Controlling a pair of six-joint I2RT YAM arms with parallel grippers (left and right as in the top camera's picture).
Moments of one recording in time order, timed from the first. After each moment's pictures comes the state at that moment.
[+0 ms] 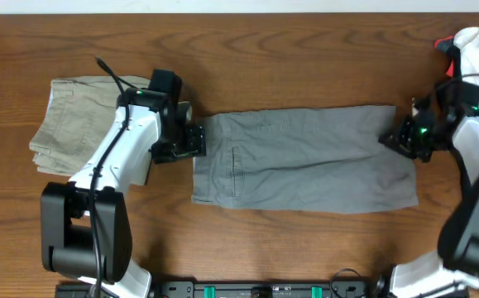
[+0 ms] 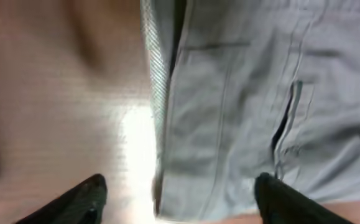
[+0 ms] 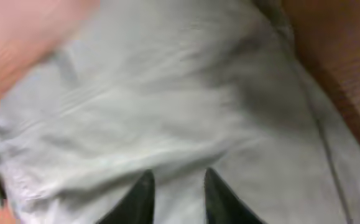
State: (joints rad) left arm -0.18 1.75 1.23 -0.99 0.25 -0.26; right arm -0.34 1.74 1.16 -0.82 -0.48 0.14
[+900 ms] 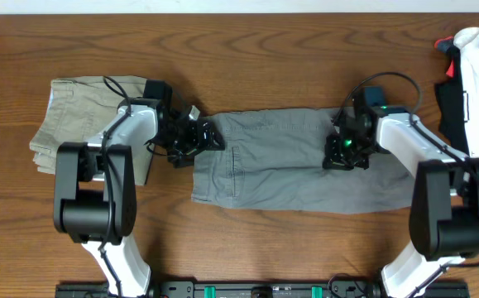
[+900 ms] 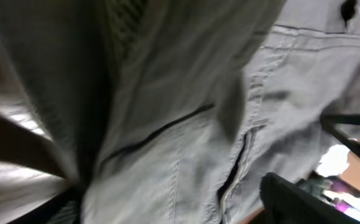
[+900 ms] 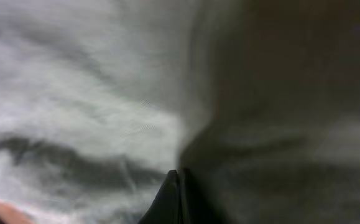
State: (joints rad) left arm -0.08 1.98 1.18 -0.76 0.70 -0.28; right arm 0.09 1.87 1.09 -0.79 -0.38 0.18
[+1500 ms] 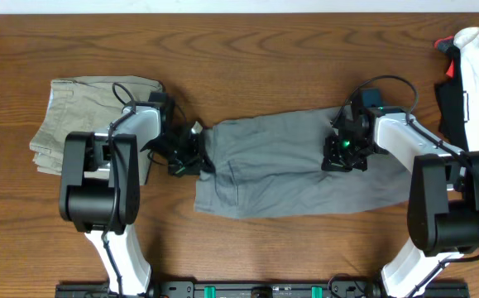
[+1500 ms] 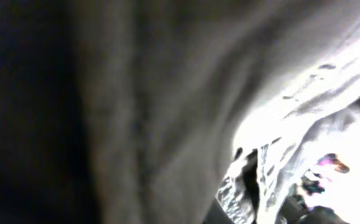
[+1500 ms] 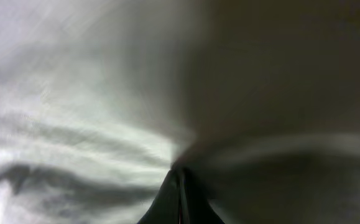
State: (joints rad) left arm -0.08 2.02 1.18 -0.96 0.67 -0.22; right arm 0.08 1.88 1.08 -0.79 -0.38 0.20
